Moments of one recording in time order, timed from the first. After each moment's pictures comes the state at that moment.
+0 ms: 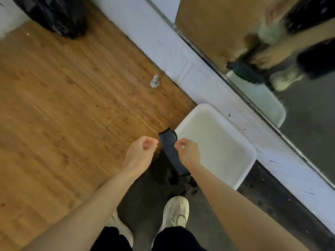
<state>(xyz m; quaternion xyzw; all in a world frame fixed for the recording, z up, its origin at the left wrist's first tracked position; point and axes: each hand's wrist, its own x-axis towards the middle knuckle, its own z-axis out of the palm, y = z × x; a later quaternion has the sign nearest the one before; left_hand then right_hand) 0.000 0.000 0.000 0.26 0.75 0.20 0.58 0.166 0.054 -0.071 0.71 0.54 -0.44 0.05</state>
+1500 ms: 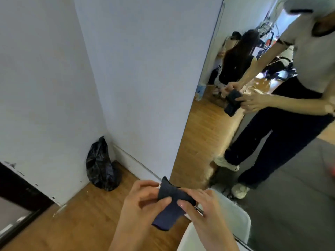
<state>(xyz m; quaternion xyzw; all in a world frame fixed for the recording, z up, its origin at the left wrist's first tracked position) -0.116 0.062 0.567 0.42 0.60 0.51 0.45 0.059 0.089 0.580 0.58 0.69 -0.36 -0.25</state>
